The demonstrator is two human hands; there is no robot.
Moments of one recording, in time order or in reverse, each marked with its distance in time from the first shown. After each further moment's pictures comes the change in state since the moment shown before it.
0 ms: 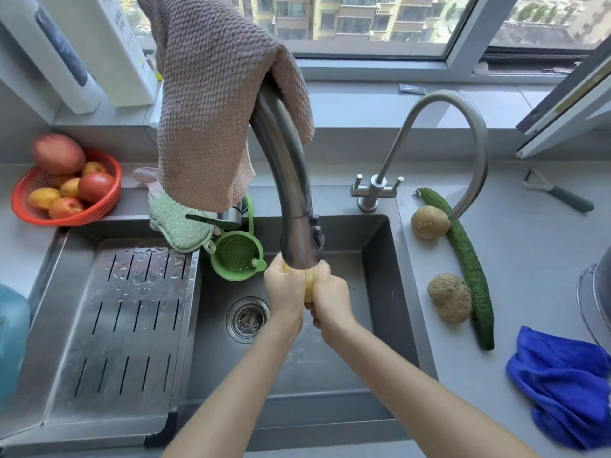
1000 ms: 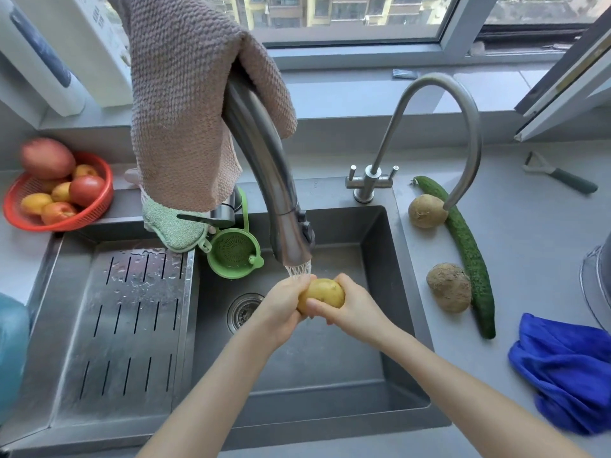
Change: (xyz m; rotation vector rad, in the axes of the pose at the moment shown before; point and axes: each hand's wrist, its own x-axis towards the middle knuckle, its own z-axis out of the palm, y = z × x) left_hand 0.002 -0.014 -0.024 0.148 -0.423 -0.362; right_hand 0.014 0.030 -0.063 -0.574 -0.226 -0.349
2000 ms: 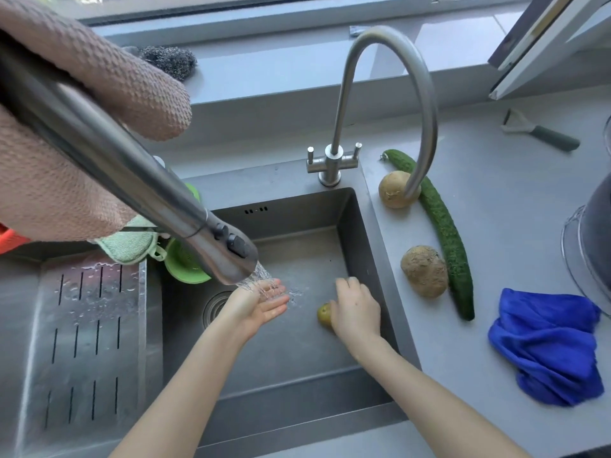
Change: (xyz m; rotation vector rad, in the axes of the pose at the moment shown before) left_hand 0.051 -0.014 -0.008 -0.072 0.176 -0.243; right_hand 0.022 0.077 0.009 -0.665 0.361 0.108
